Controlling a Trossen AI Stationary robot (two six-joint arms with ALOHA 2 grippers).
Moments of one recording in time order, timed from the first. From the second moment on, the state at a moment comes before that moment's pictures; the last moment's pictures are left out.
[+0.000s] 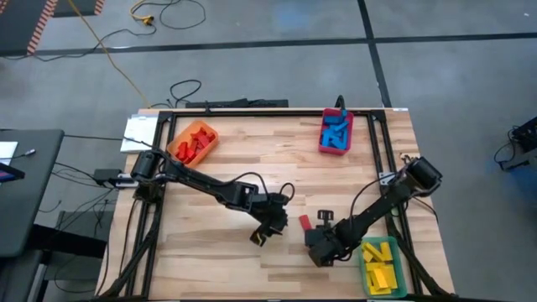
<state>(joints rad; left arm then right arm) -0.21 1.95 1.34 -0.15 0.16 0.31 0.59 1.84 1.05 -0.59 0.31 0.62</state>
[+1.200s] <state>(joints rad) -0.12 2.01 1.34 -0.10 0.32 0.44 0.71 1.81 1.05 -0.47 0.35 1.10</state>
